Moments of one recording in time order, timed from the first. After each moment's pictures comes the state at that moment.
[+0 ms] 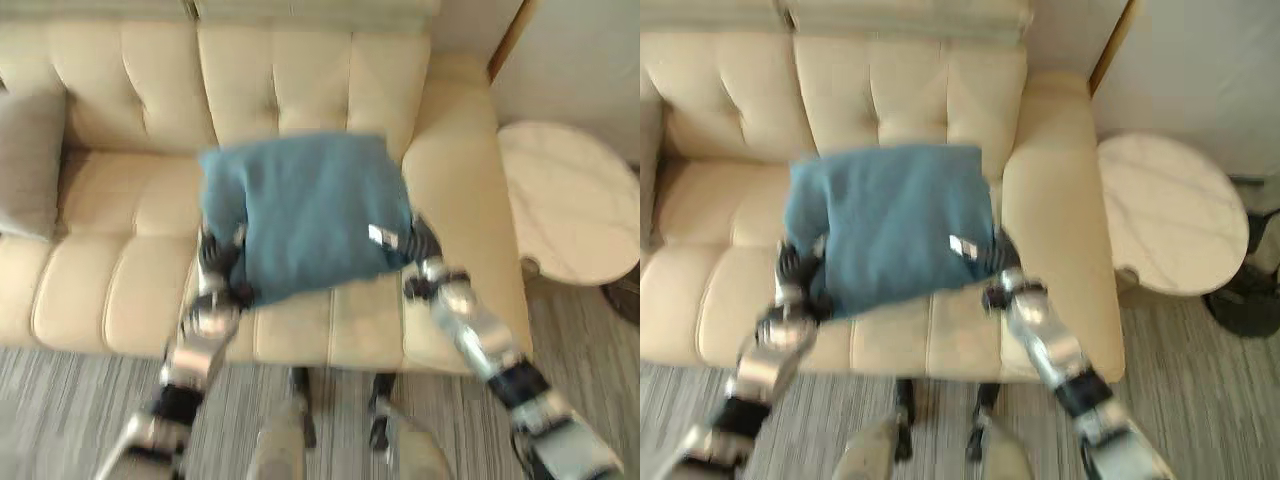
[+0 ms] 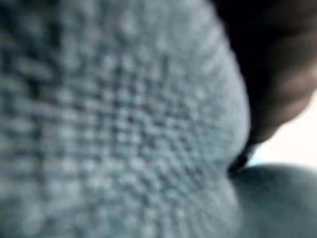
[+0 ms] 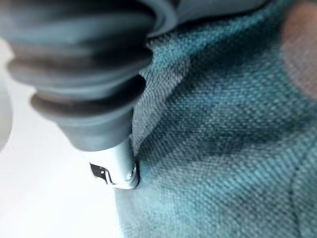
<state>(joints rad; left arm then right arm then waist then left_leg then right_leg) -0.62 0.50 -0.24 0.40 -0.21 -0.06 0.57 -0.77 -0.36 0.42 0.32 0.49 -0.06 -0.25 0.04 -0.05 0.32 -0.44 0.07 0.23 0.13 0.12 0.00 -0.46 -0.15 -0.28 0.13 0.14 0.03</state>
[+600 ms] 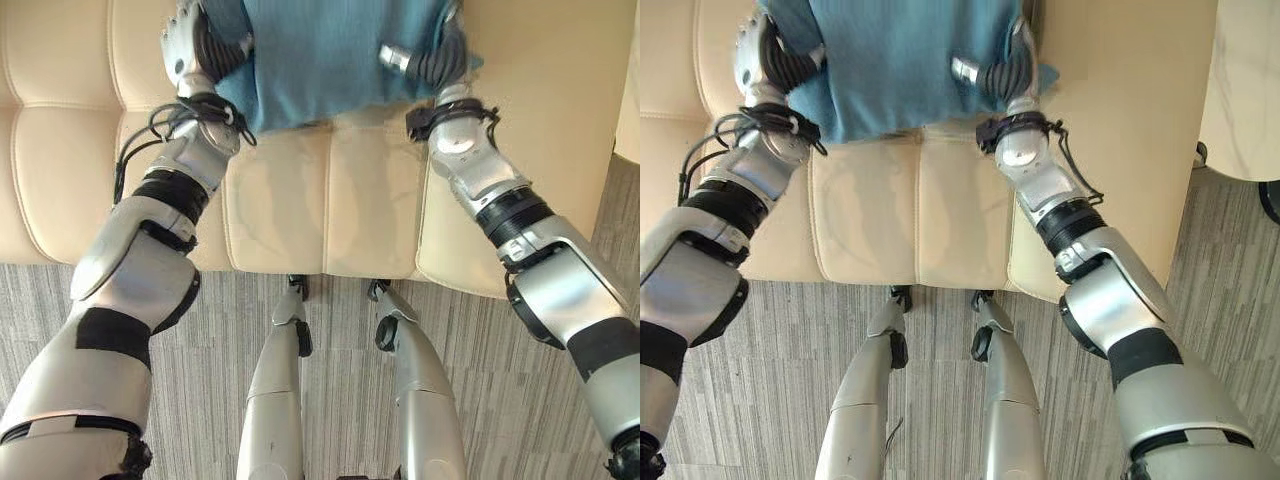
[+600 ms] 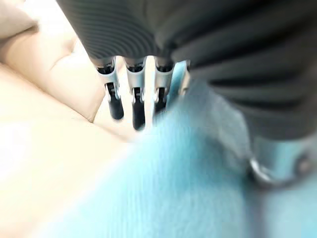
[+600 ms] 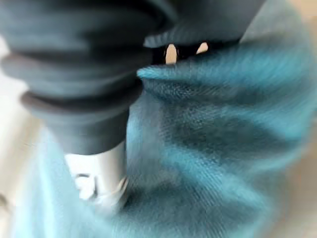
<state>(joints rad) -1.47 0.58 -0.81 1.20 0.06 0.00 0.61 -1.39 -0.39 0.70 0.97 0.35 -0.14 -0.47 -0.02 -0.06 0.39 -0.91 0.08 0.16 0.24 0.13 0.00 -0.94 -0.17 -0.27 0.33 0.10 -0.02</state>
